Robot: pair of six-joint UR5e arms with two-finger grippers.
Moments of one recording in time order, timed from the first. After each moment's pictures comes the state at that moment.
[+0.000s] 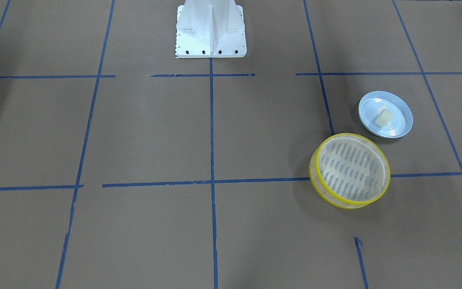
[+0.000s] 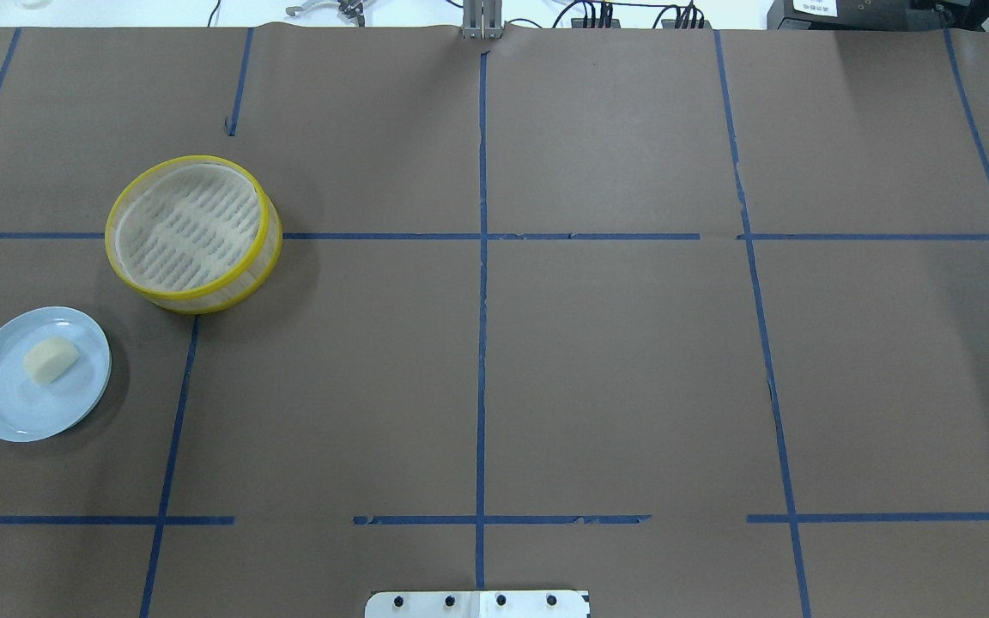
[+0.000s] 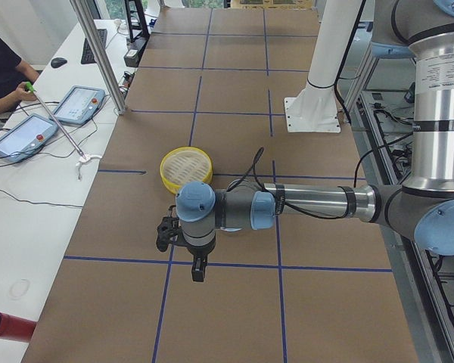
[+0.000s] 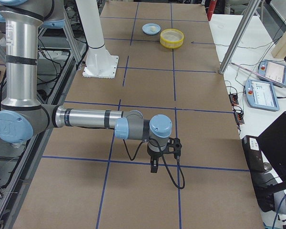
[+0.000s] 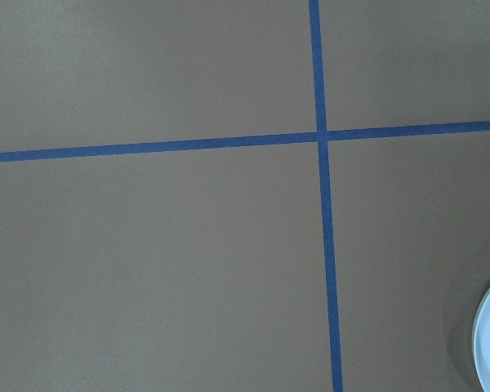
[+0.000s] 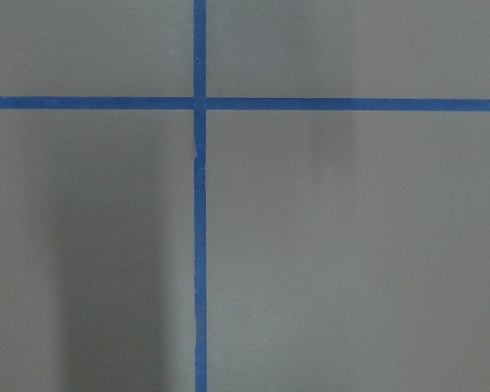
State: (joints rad) left arm -1.64 -1.50 -1.68 -1.52 -2.32 0.11; right arm 1.56 -1.66 1.66 -1.59 2.29 0.00
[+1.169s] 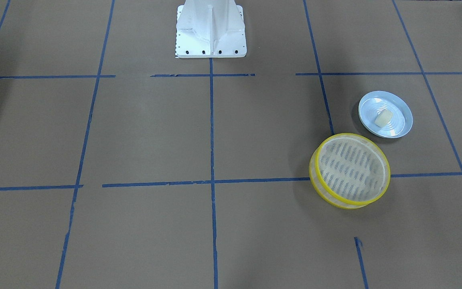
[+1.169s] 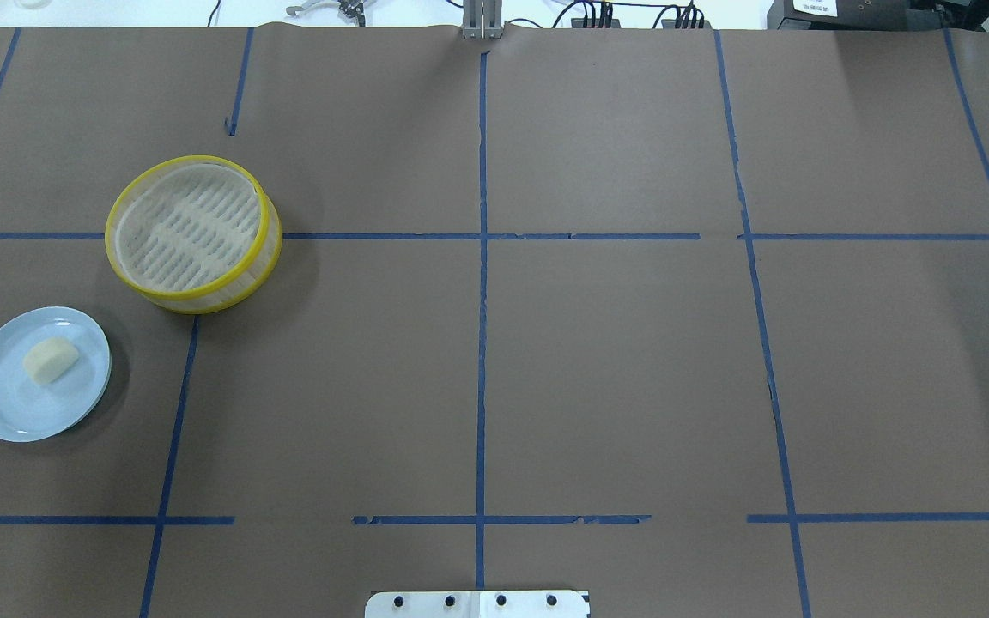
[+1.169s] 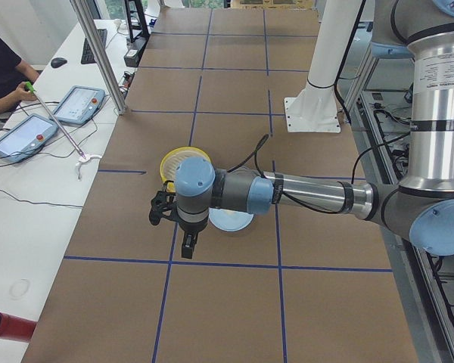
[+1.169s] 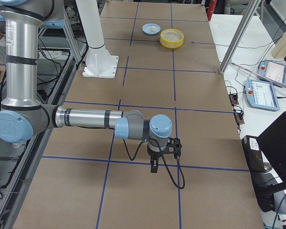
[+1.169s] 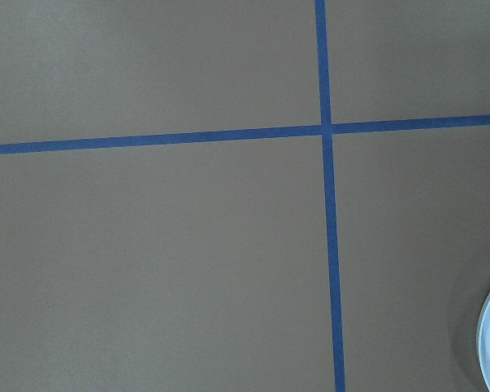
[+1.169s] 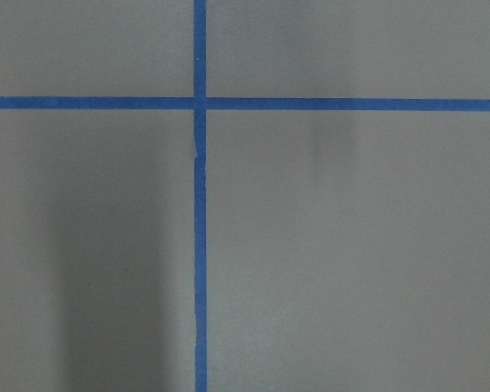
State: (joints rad) left arm -1.61 -1.52 -1.76 -1.62 -2.37 -0.03; right arm 1.56 -1.66 1.66 -1.59 2.29 0.00
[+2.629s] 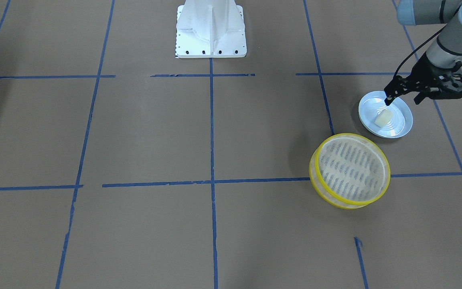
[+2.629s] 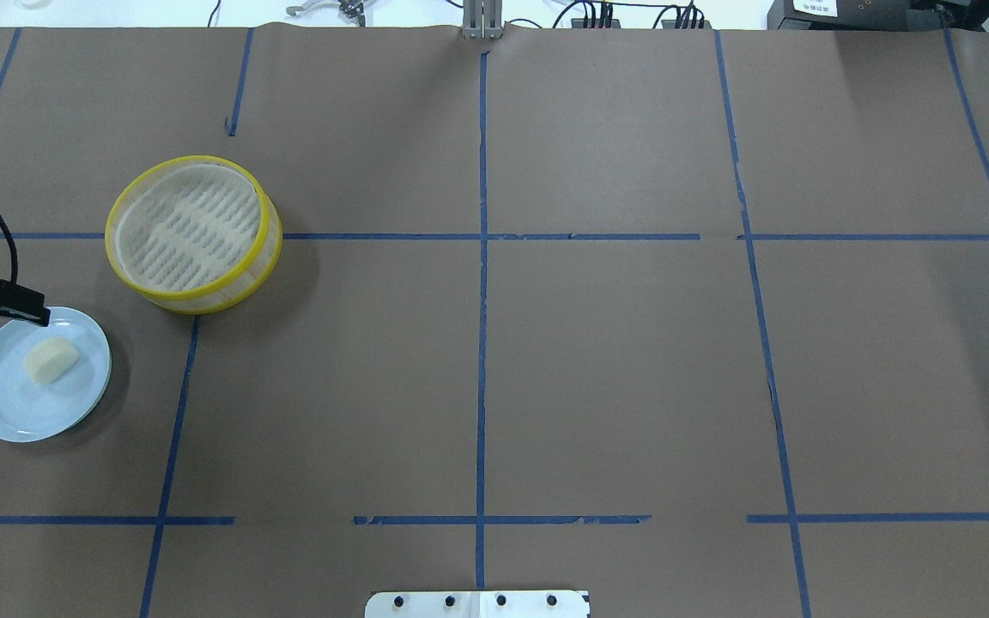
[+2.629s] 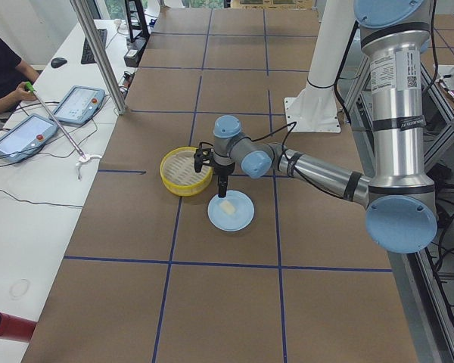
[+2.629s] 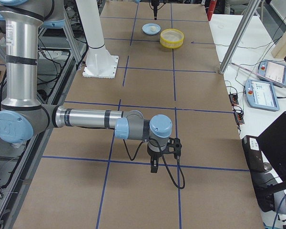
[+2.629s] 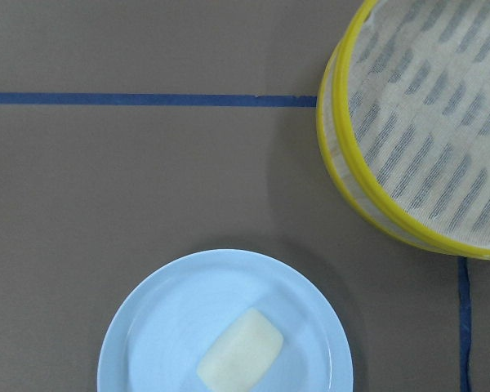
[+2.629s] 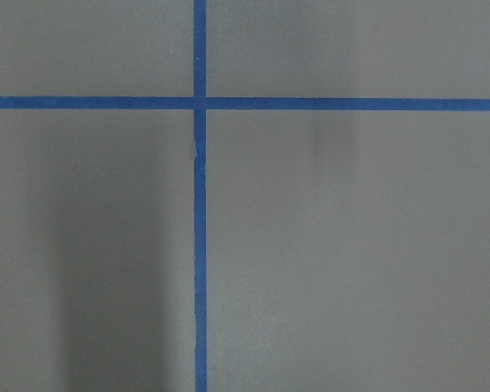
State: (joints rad) left arm -0.94 -1.44 -1.94 -1.96 -2.11 -0.87; right arm 1.56 -1.66 1.66 -1.59 2.29 0.00
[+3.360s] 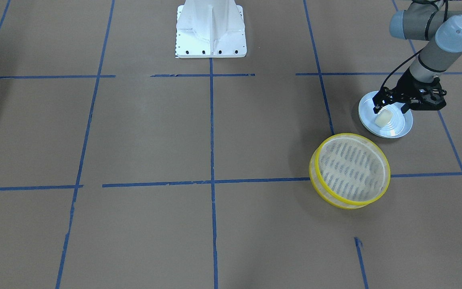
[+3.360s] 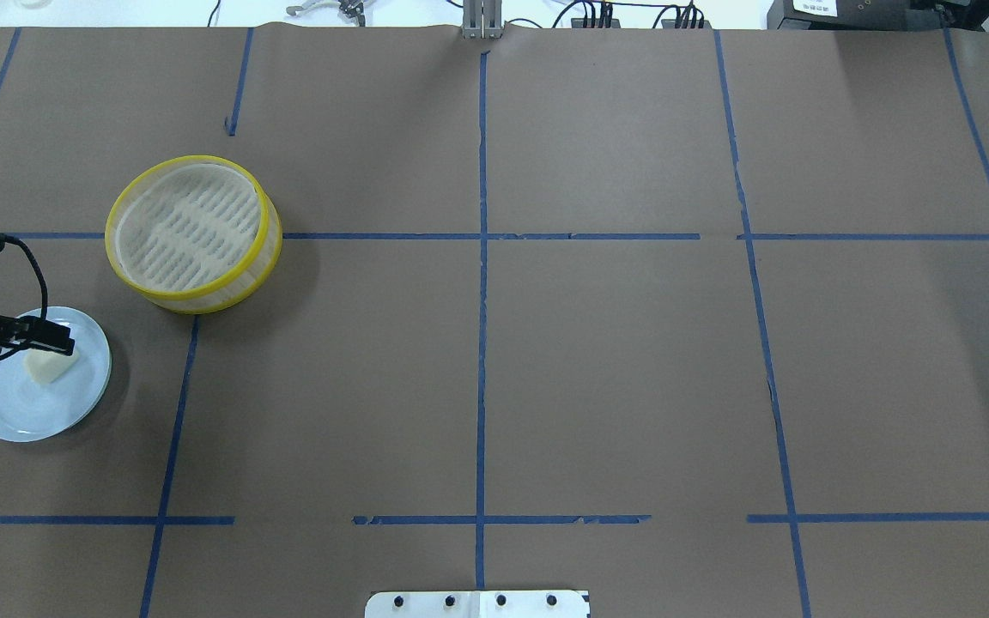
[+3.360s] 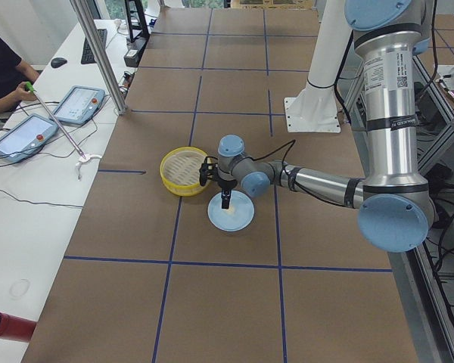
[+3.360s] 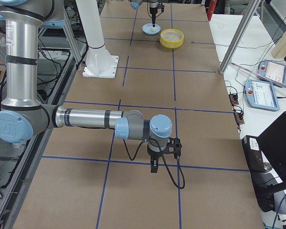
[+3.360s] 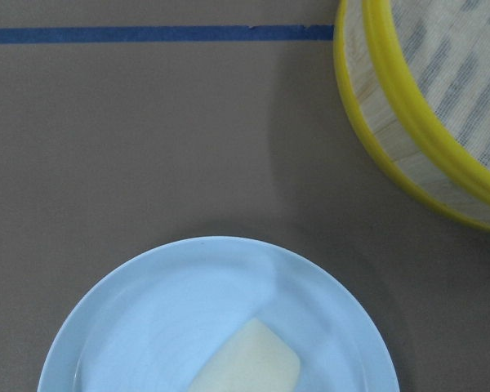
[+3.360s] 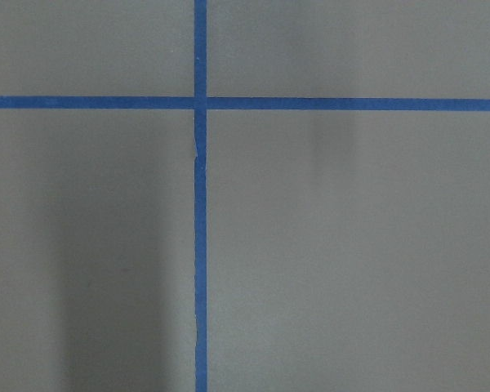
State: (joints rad) left arm -0.86 -1.42 -1.82 -2.12 -2.07 -0.89; right arm 1.56 -1.66 1.66 -1.59 2.29 0.00
